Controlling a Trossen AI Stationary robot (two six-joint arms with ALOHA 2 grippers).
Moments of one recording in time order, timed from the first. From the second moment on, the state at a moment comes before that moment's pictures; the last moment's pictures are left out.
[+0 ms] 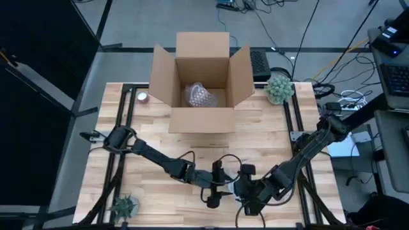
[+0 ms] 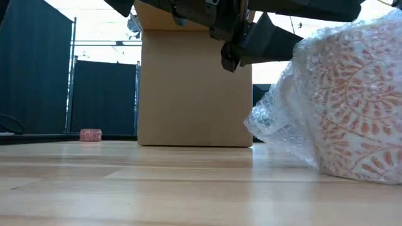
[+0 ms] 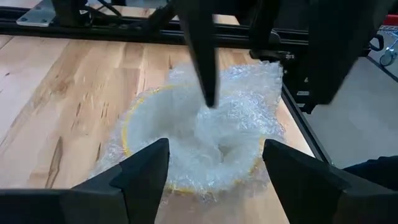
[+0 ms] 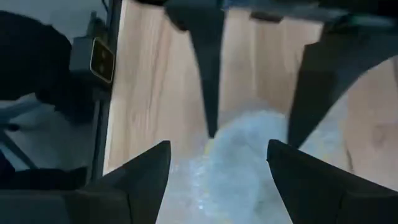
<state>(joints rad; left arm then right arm) -0.40 2.07 1.32 0.33 -0.16 -0.23 0.70 1.68 1.33 -0.73 0.28 0.65</state>
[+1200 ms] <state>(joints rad) -0.40 2.07 1.32 0.34 -0.16 -0.23 0.68 1.92 1.33 -0.76 0.22 0.56</state>
